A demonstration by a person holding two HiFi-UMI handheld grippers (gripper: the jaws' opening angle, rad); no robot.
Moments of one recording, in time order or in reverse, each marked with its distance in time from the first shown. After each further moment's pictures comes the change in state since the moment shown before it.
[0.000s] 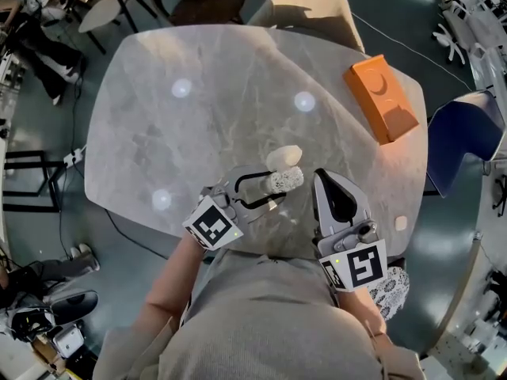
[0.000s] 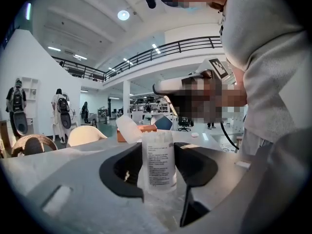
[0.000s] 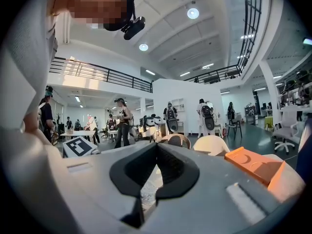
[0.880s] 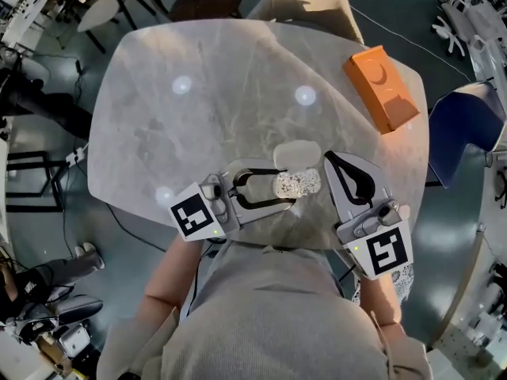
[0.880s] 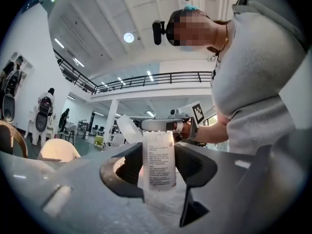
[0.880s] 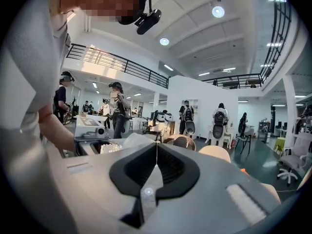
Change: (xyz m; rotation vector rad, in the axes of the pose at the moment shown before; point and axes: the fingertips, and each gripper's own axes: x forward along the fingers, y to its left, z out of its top) left arm -0.026 -0.018 0.085 -0.097 -0.298 -0.213; right arm 0.002 0.002 0.029 -0.175 0.060 0.128
